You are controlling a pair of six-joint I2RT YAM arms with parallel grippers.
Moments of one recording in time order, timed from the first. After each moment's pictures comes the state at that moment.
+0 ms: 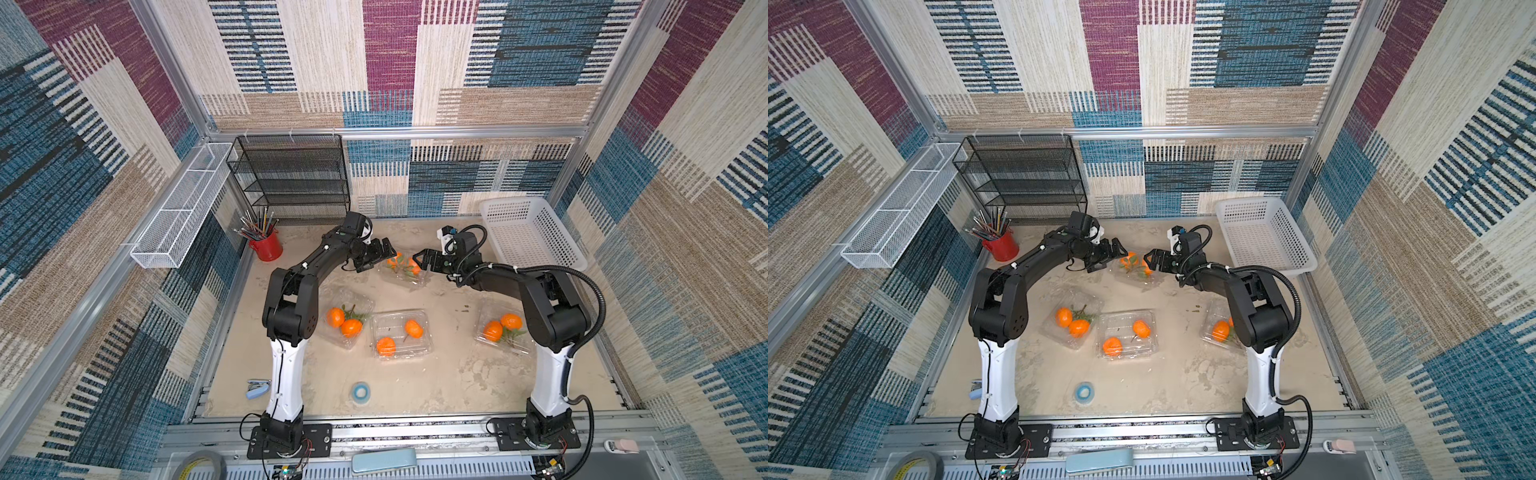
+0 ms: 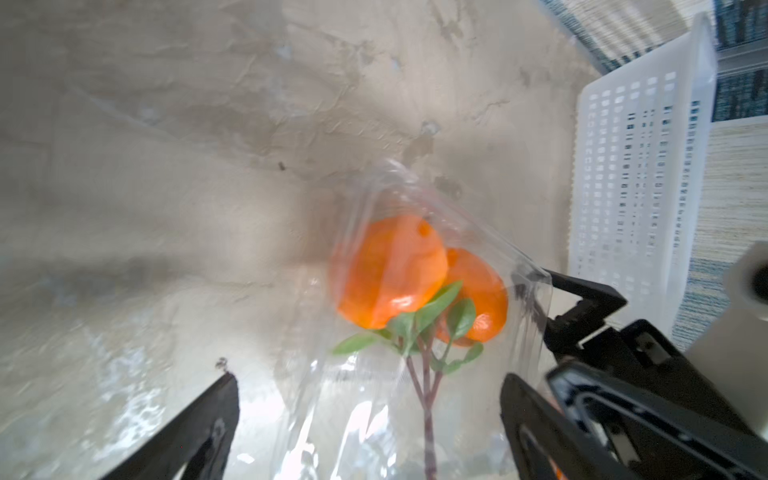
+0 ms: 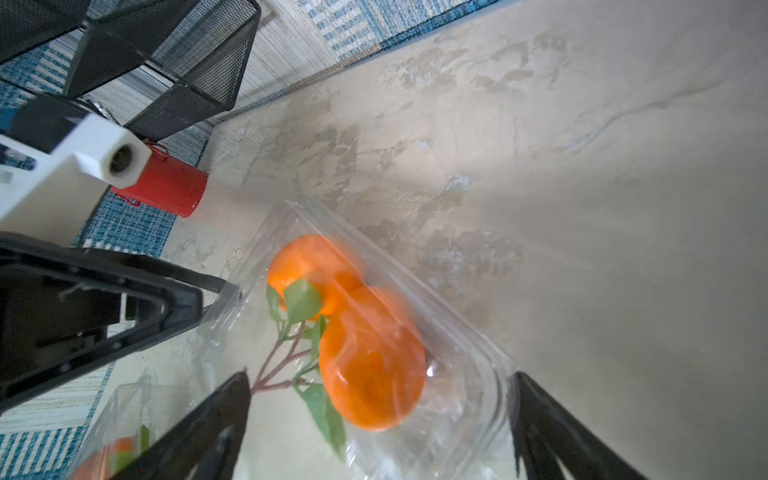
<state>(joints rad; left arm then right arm) -0.31 2.18 1.77 -0.57 0.44 -0.58 0.30 1.97 1.18 0.23 -0.42 0.50</state>
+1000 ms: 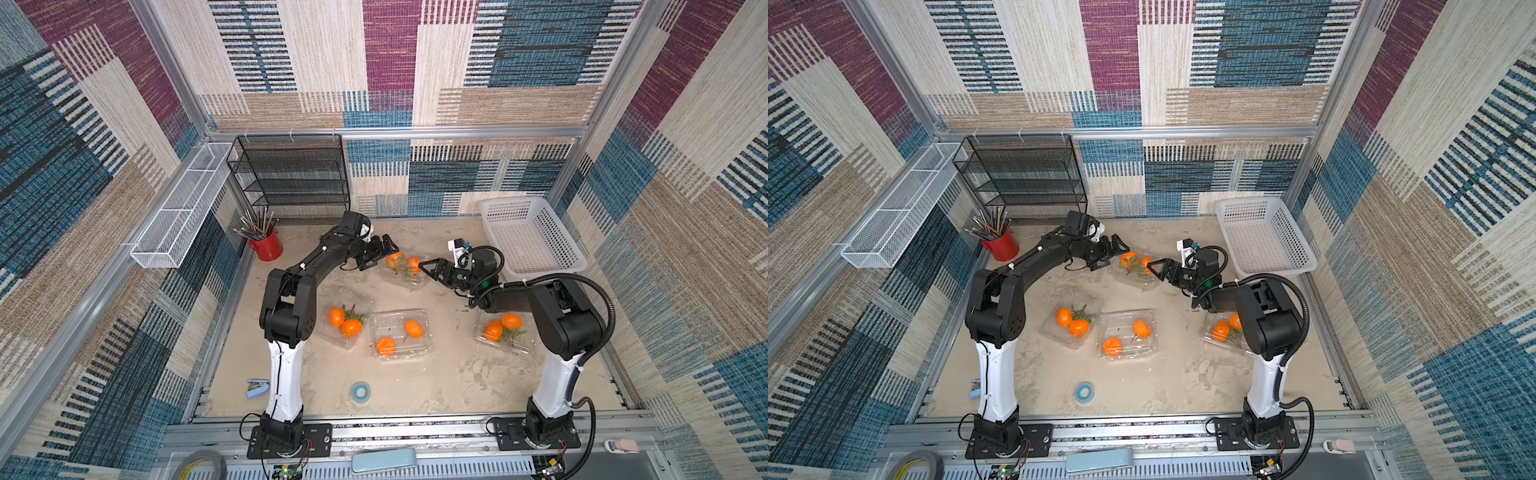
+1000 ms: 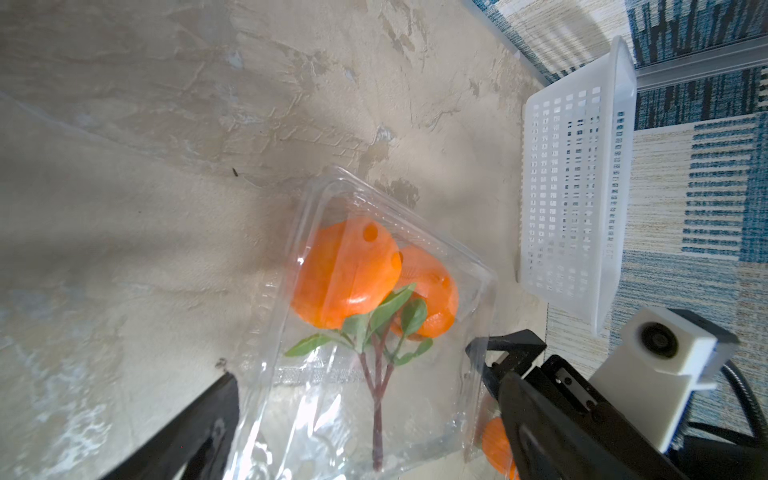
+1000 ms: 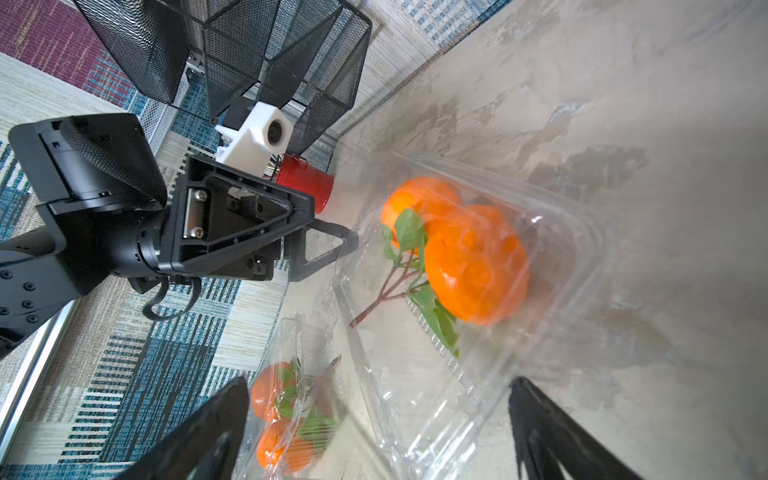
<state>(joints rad) -0.31 2.15 1.74 -0.48 0.53 -0.63 0.27 1.92 0.90 0.68 -0.71 0.80</state>
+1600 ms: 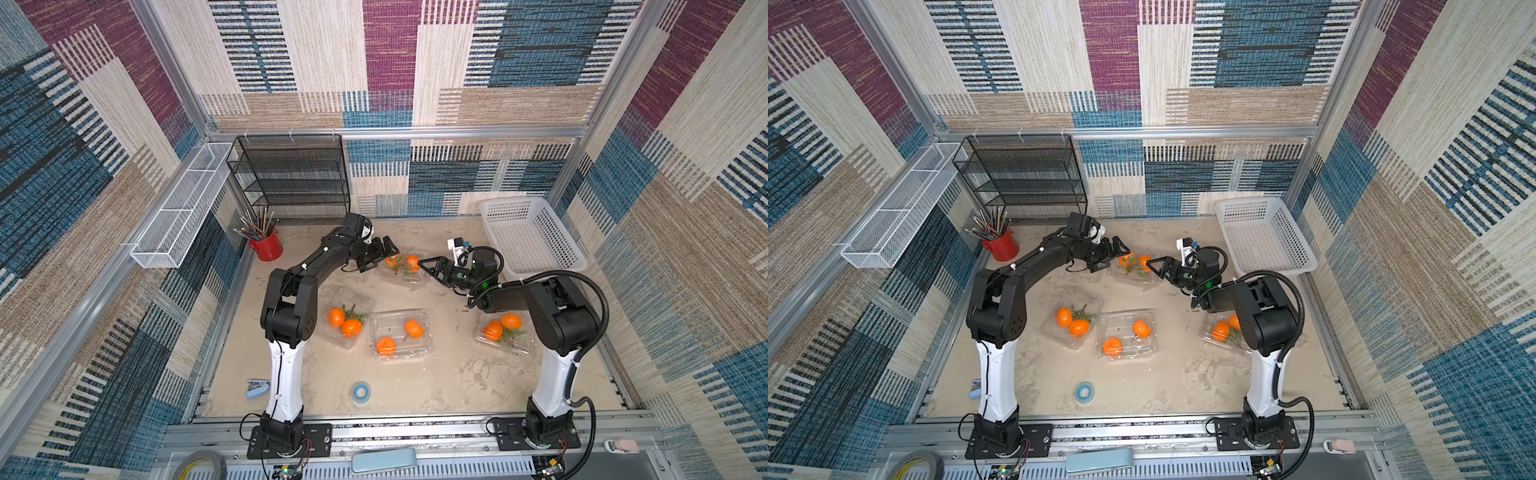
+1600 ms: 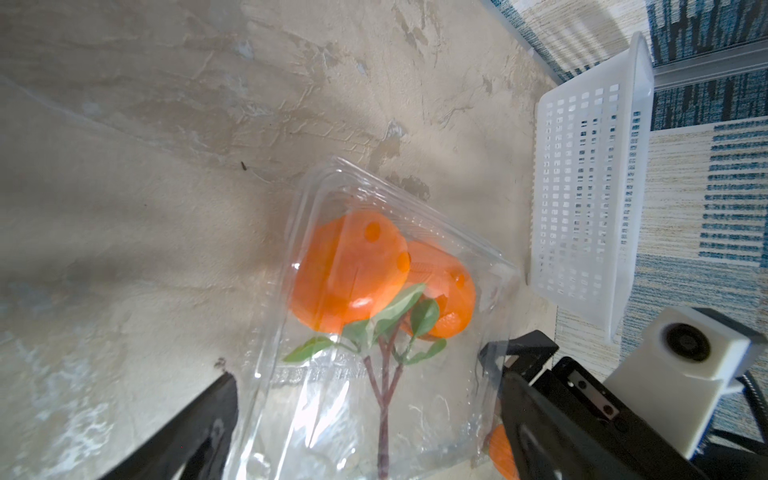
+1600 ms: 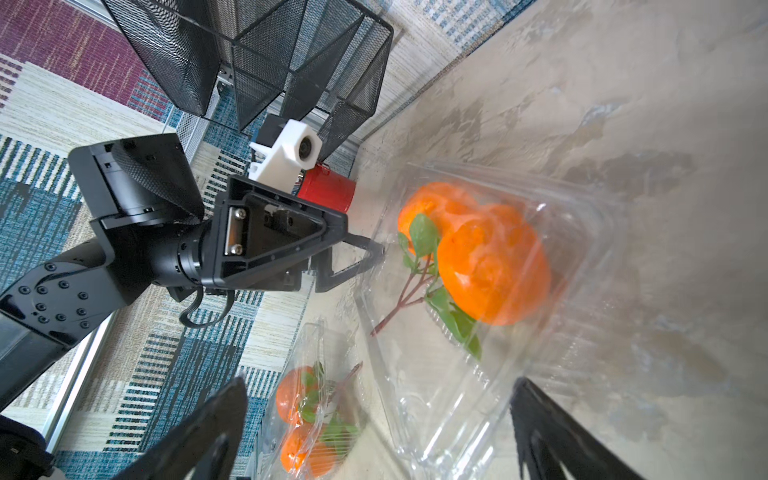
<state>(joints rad) -0.32 2.16 1.72 -0.47 0.50 -0.63 0.27 1.96 0.91 0.80 -0.76 0.90</state>
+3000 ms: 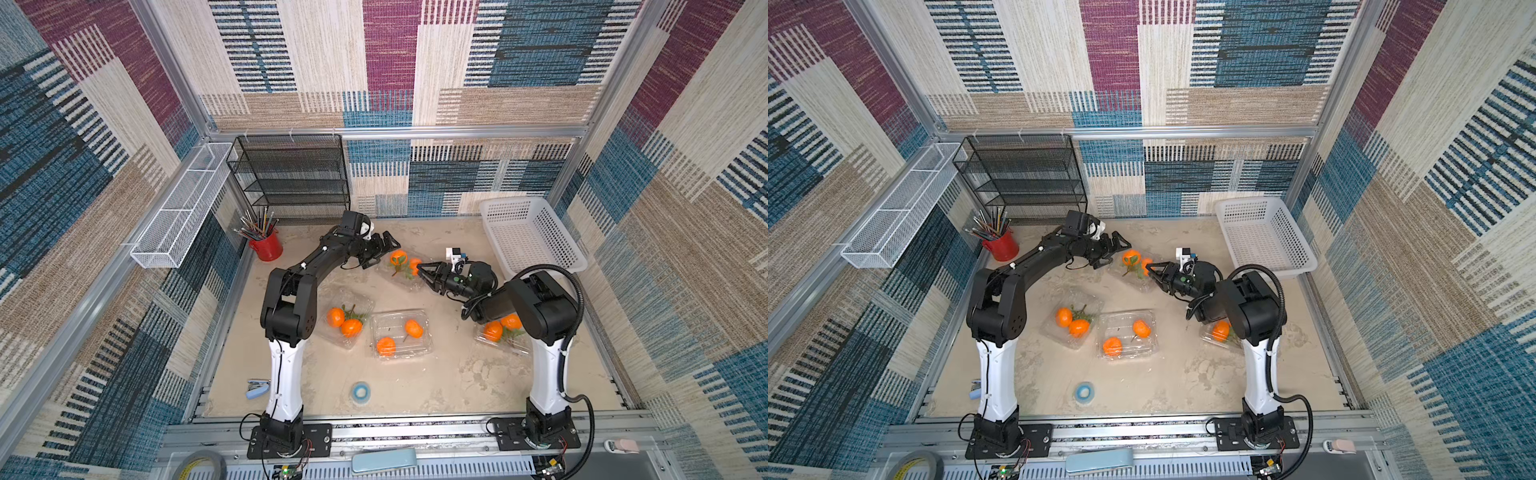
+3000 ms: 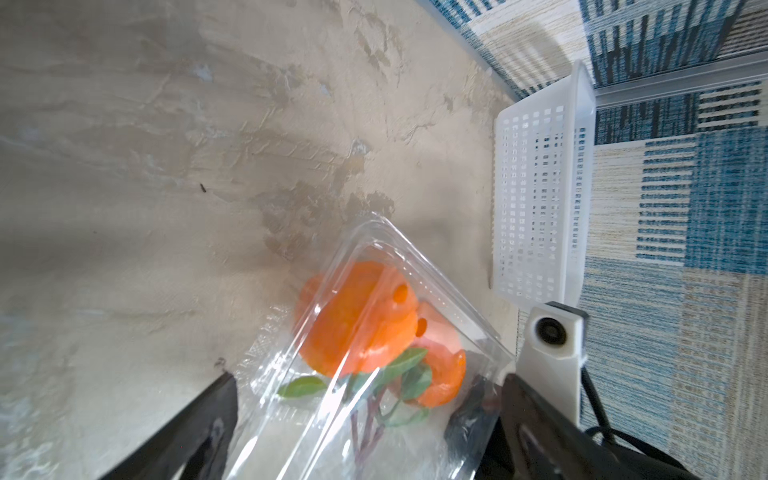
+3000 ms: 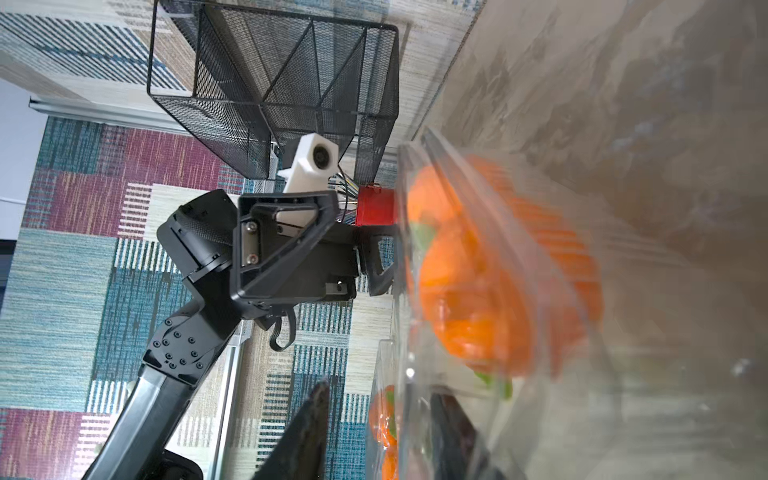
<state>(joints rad) -0.30 2.15 1.74 -0.41 0.58 -0.69 0.31 2.09 0.86 1.19 -0.72 1.42</state>
